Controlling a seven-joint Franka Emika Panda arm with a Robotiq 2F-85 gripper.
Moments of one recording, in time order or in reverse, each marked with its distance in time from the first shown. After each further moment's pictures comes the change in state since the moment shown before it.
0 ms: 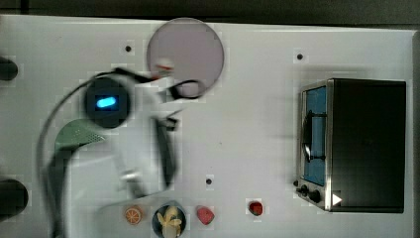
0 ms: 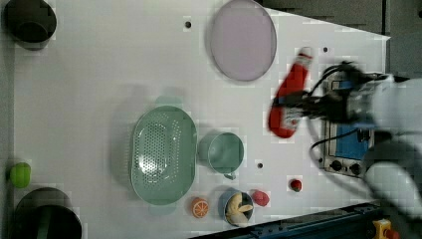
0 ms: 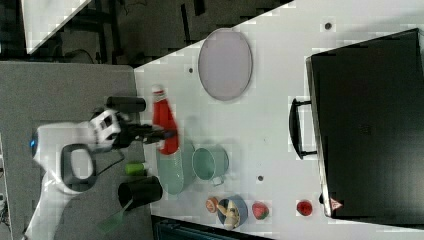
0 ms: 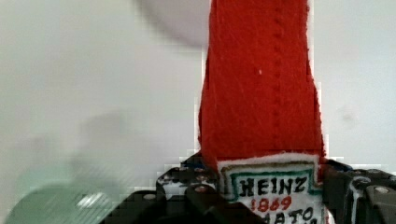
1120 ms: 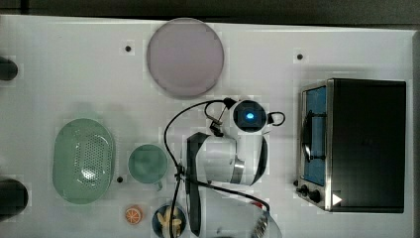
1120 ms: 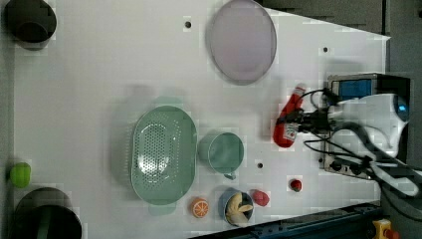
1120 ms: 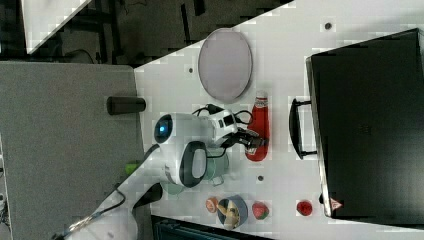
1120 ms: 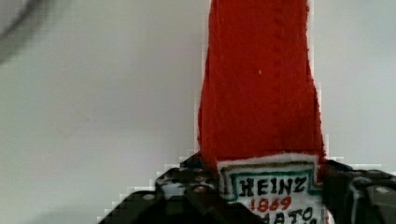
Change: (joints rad) arm -0.075 0.308 -0.254 -0.209 -0.009 0.367 -0.245
